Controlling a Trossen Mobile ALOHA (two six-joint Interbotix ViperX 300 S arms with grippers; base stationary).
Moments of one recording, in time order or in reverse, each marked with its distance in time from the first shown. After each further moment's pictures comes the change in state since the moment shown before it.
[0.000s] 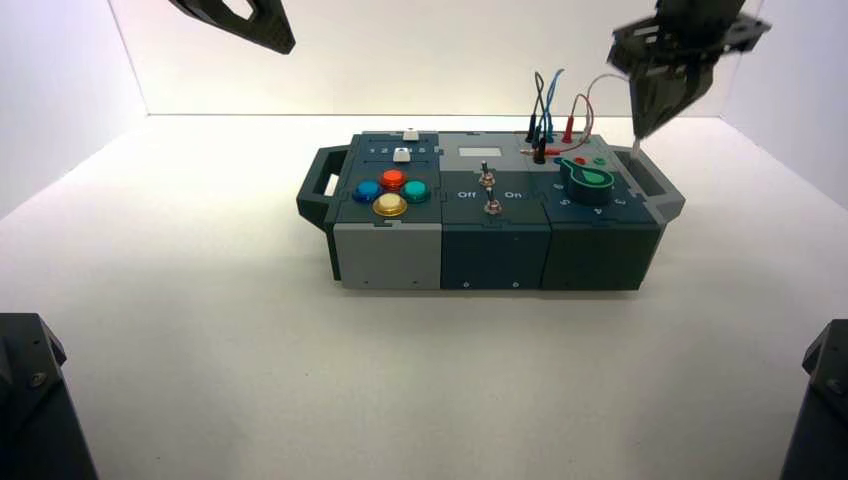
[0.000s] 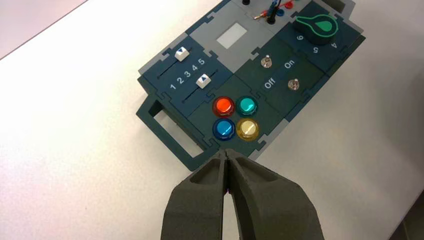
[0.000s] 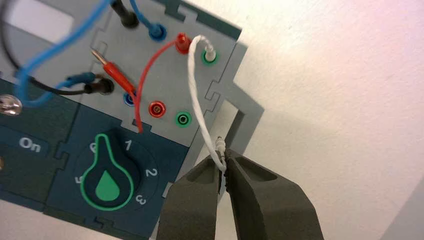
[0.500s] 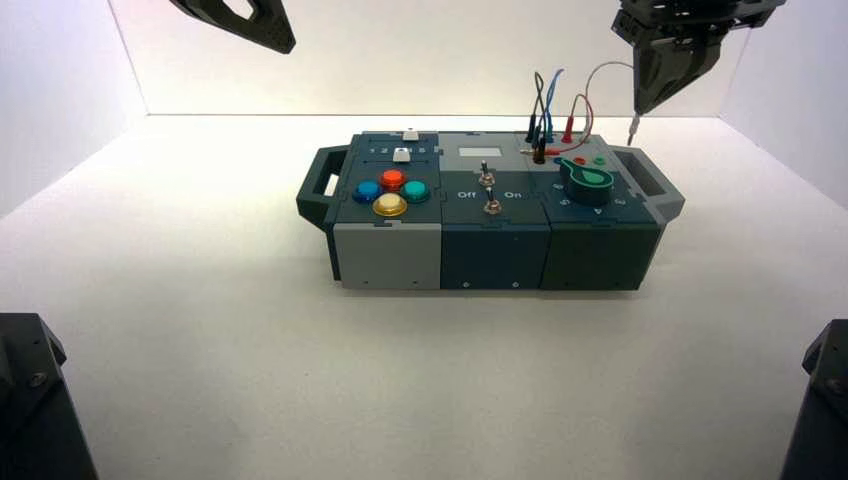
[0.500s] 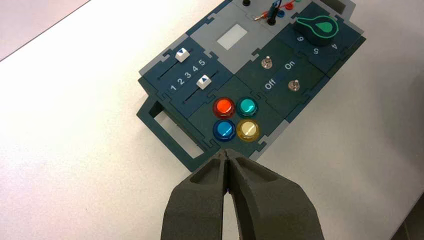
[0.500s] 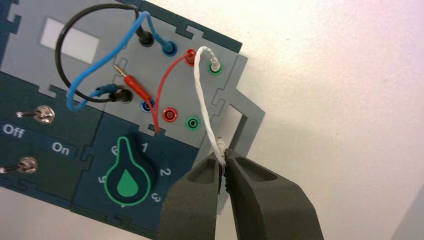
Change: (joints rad) left arm 0.000 0.002 0.000 0.002 -0.009 -0.002; right arm 0.000 -0.043 0.002 0.055 0.009 -0.003
